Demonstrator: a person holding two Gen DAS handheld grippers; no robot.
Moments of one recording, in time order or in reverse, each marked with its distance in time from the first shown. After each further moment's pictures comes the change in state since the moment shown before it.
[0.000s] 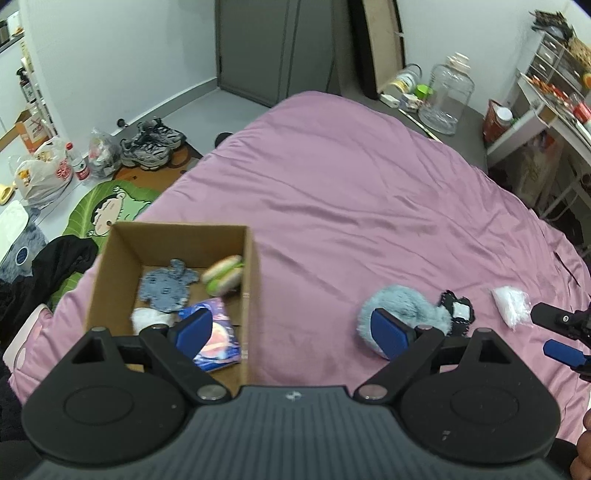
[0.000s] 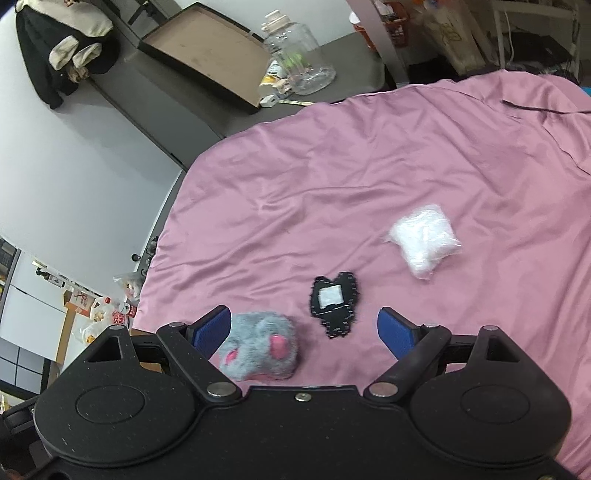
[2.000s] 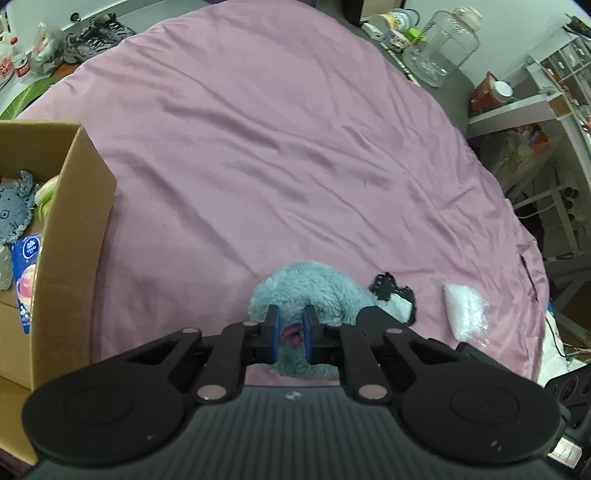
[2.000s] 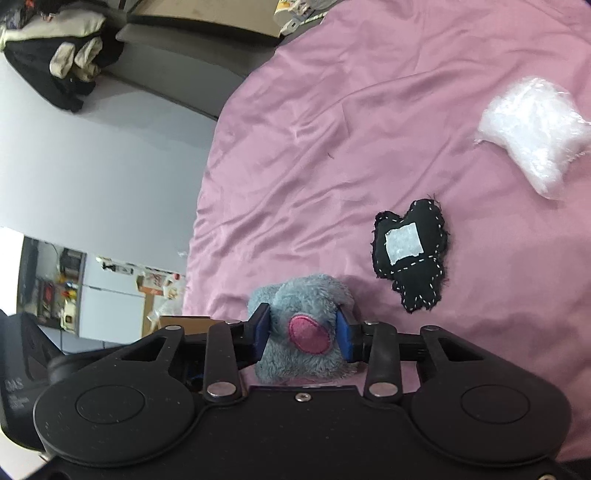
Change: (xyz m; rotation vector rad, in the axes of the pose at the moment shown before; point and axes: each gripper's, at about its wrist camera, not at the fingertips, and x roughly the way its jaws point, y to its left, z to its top) left arm 0.103 -0.049 0.005 -0.187 0.252 -0.225; right arm 0.103 -0.015 -0.015 0.156 0.202 0.296
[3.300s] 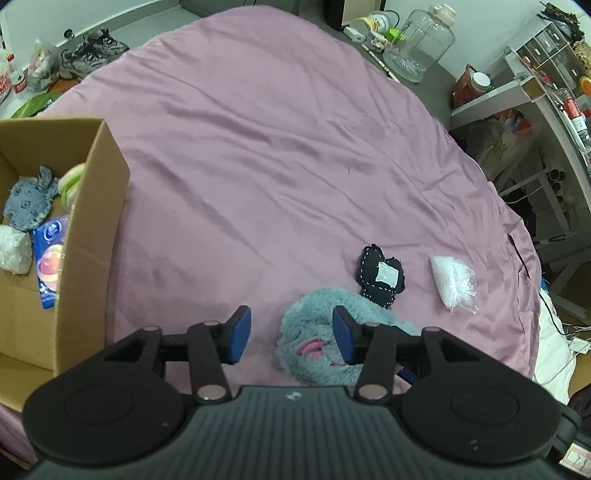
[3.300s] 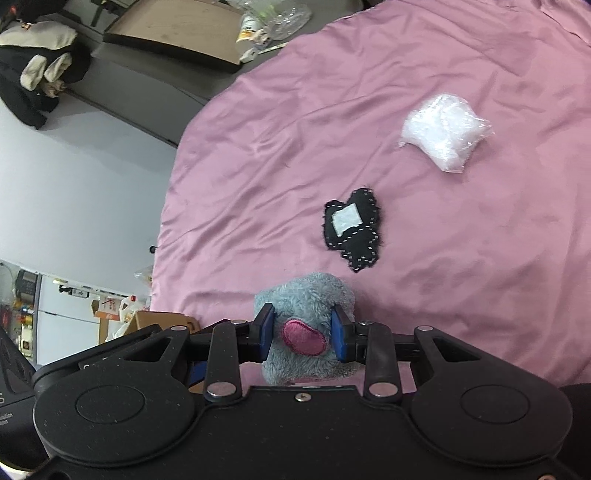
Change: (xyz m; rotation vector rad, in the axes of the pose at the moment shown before) left arm -0.024 -0.005 -0.028 0.047 -0.021 0.000; right arm -0.042 0.014 -0.038 0.040 -0.094 -0.201
